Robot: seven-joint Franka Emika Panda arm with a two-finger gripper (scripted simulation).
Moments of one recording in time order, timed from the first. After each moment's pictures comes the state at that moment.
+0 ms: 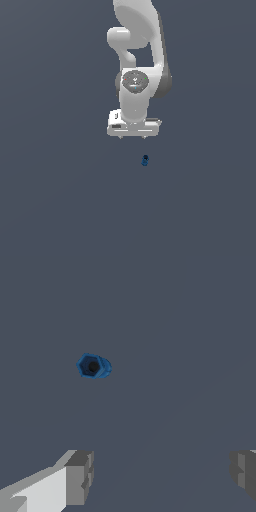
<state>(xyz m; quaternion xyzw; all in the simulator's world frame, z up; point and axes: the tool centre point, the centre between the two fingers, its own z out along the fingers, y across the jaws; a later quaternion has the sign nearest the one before) -0.018 0.020 0.140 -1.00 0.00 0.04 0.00</state>
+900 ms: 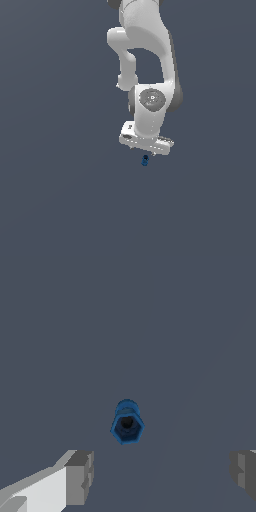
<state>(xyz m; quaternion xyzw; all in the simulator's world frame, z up) 0.028 0.064 0.106 -0.99 0.15 0.01 0.00</state>
